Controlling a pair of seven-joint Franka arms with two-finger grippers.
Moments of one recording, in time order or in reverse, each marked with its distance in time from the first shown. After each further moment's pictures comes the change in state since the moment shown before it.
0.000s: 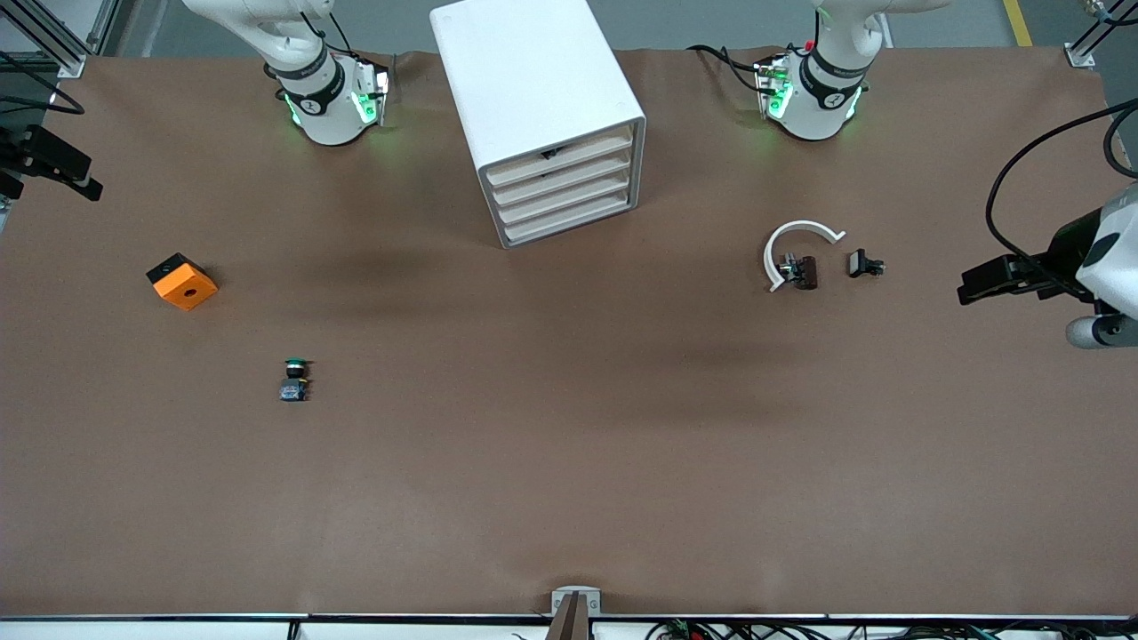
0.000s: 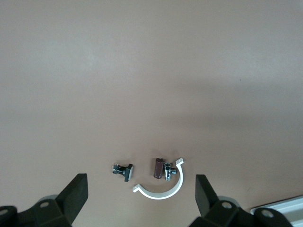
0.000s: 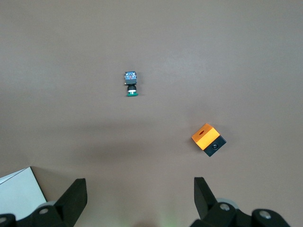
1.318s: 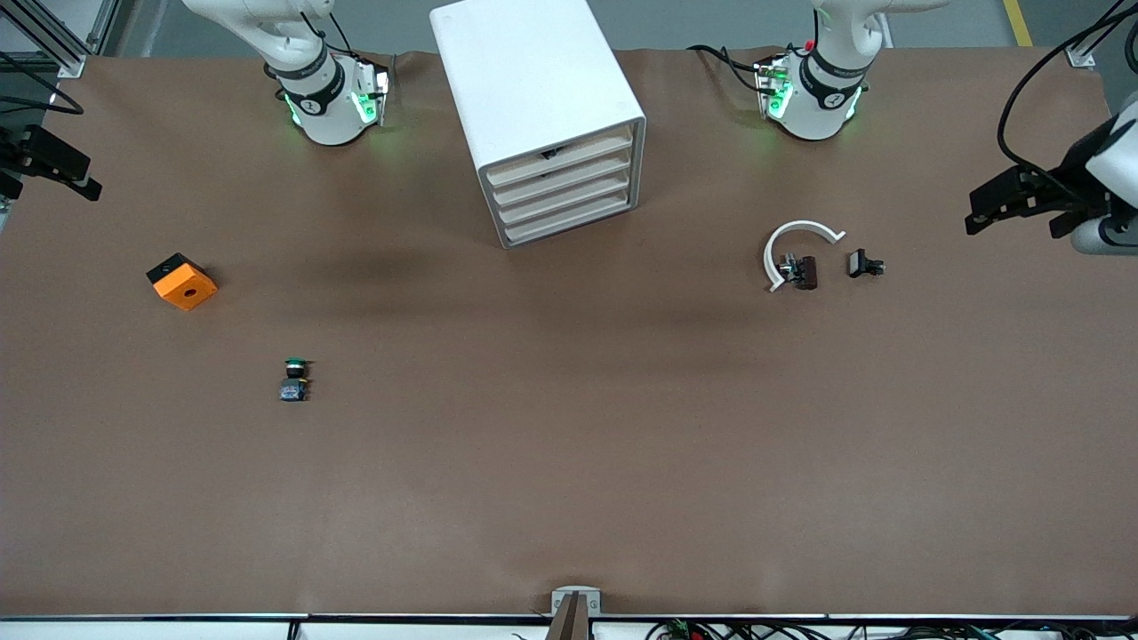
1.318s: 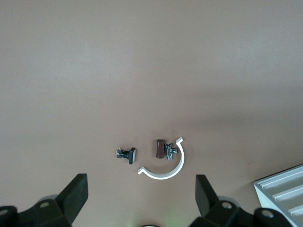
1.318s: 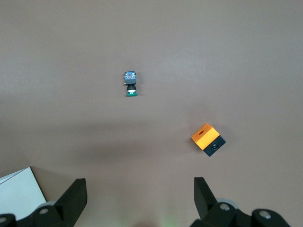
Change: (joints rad) left arm -0.001 -0.224 -0.032 -0.197 0.000 -0.003 0.046; right arm 0.000 0.000 -0.003 0.000 0.000 0.000 -0.001
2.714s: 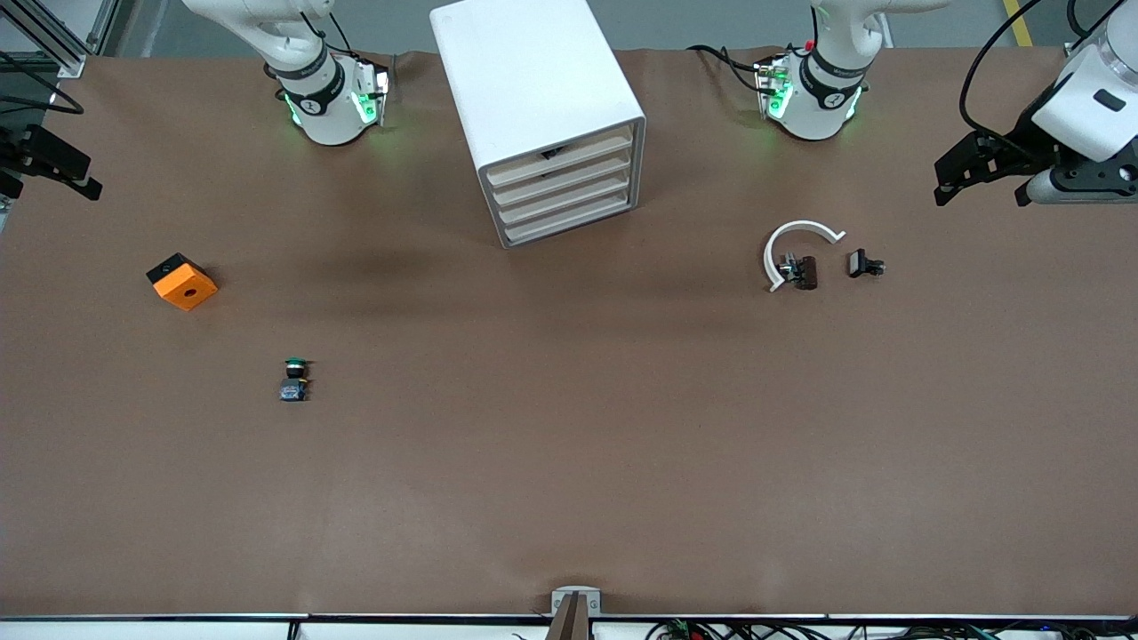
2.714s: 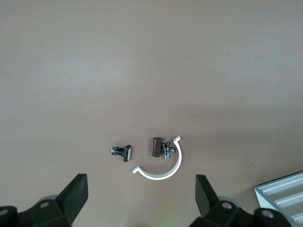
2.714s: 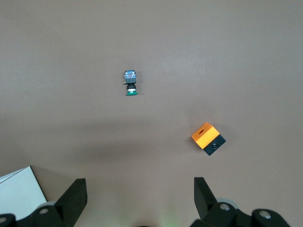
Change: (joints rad) left arm -0.016 -0.173 -0.008 -0.248 0.010 0.122 -0.063; right arm 0.000 -0.002 -0.001 0.000 0.000 -0.009 0.000
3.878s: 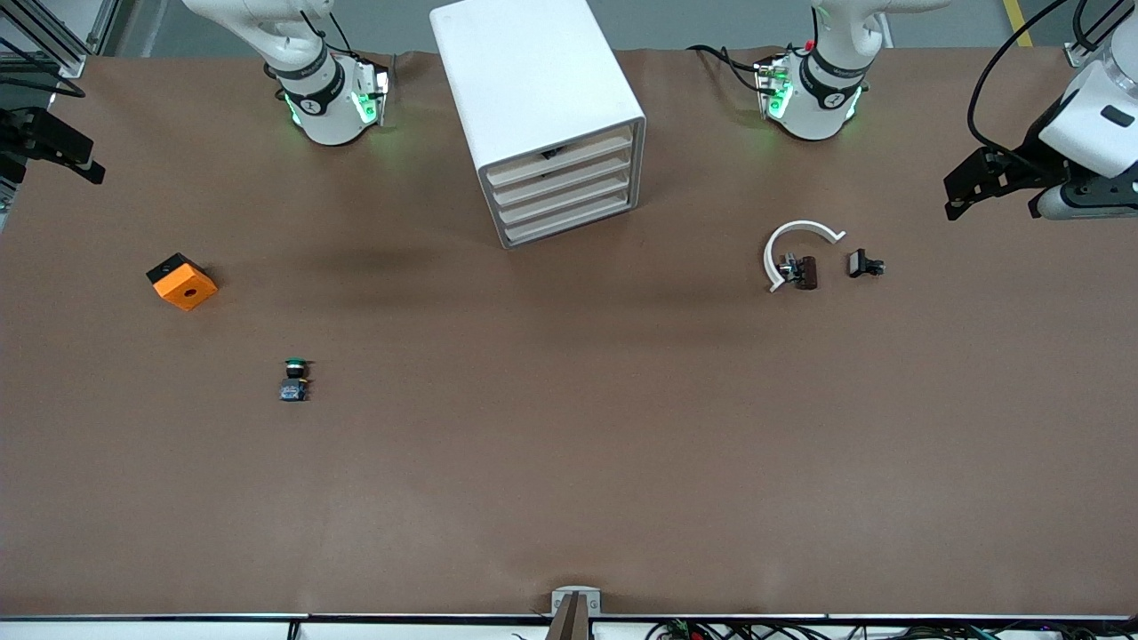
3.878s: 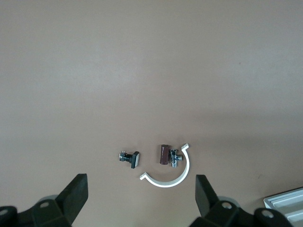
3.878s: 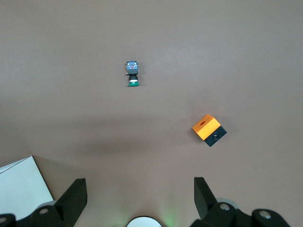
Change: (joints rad) left arm 0.002 0.039 -0.001 0.040 0.031 0.005 -0.019; right arm 0.001 -0.020 0.009 0.000 0.000 -0.043 -0.001
